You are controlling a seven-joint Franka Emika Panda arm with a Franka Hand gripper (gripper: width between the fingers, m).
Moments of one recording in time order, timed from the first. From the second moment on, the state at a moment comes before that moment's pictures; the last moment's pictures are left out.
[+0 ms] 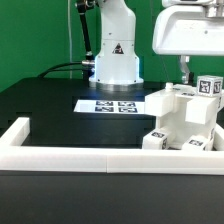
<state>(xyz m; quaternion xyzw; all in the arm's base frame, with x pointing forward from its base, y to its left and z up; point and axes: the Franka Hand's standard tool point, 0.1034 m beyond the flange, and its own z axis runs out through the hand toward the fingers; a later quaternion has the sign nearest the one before) 0.574 0.121 0.120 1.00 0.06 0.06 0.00</state>
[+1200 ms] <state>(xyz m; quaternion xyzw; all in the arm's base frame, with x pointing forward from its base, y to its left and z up) 0.576 0.117 0.120 0.99 0.13 0.06 0.01</state>
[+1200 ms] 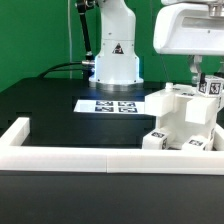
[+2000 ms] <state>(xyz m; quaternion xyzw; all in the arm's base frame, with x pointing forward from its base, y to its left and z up) 0.577 0.120 0.119 0.95 -0.29 0.06 -0.02</state>
